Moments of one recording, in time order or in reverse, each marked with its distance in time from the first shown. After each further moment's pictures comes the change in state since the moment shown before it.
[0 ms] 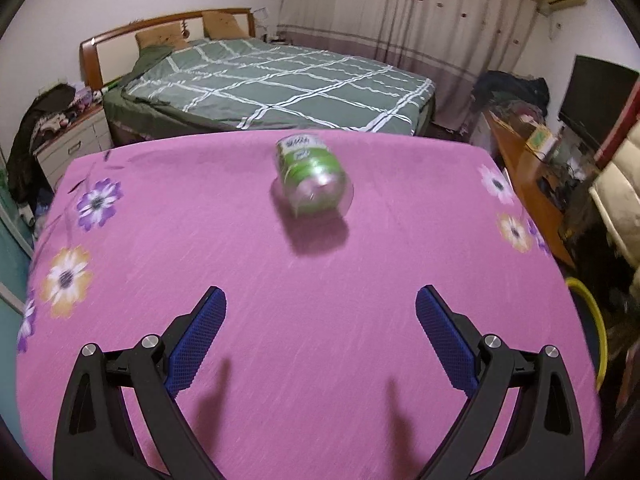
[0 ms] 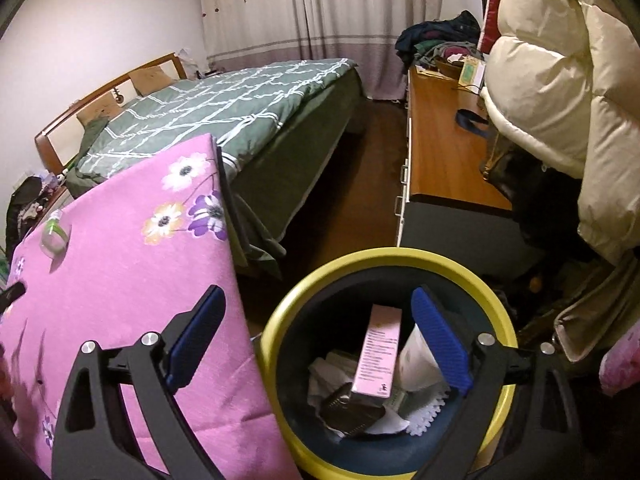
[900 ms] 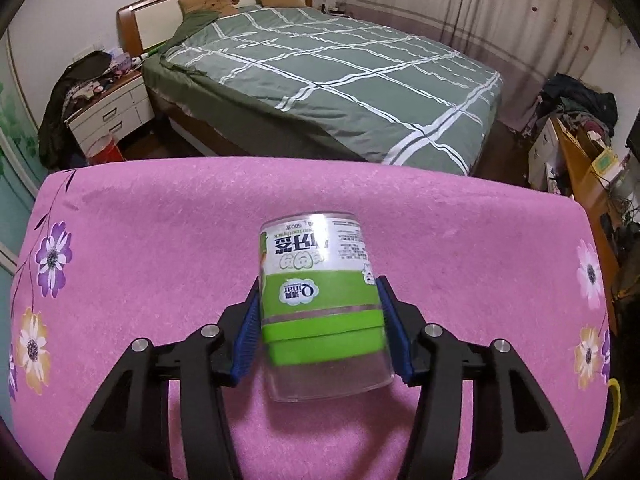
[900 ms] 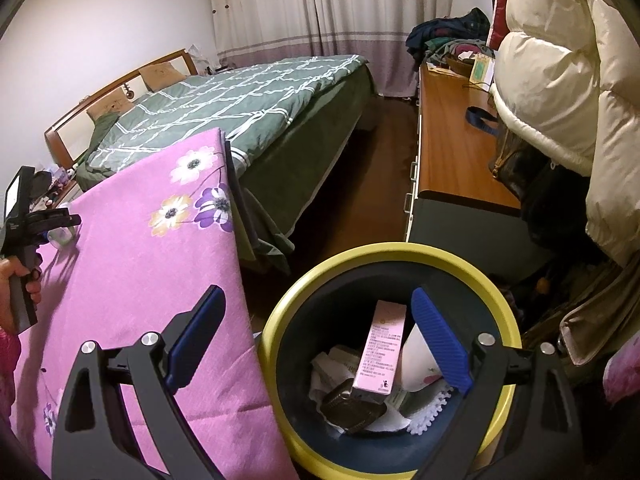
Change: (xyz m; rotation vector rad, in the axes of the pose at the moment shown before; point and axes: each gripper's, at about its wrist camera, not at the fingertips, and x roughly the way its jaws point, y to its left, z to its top) left arm 0.123 -0.004 0.097 -0.108 0.107 0.180; right arm -0.007 -0.001 -0.003 -0.014 0.010 0.038
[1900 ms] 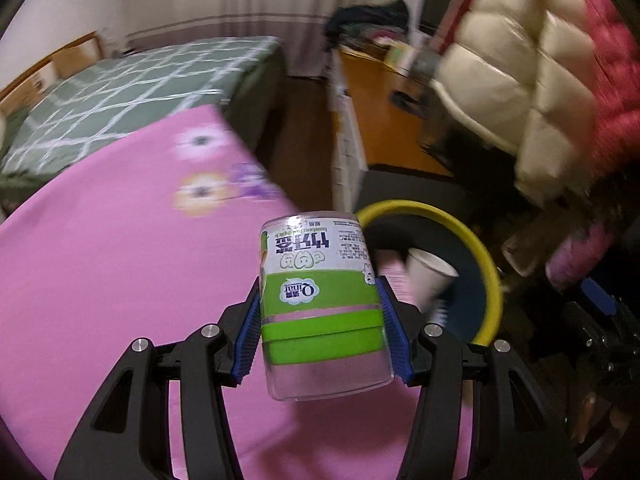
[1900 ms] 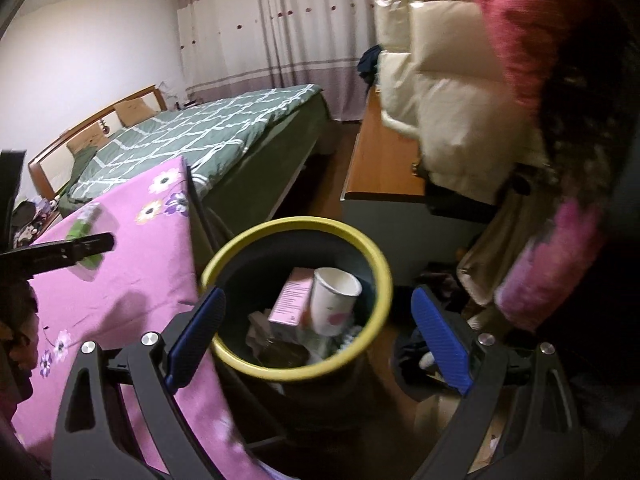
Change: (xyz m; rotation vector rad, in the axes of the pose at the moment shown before) left arm -0.192 -0.249 -0.210 0.544 0.002 -0.469; right arm -0.121 -0.087 -0.076 0.094 -0.120 -0.118
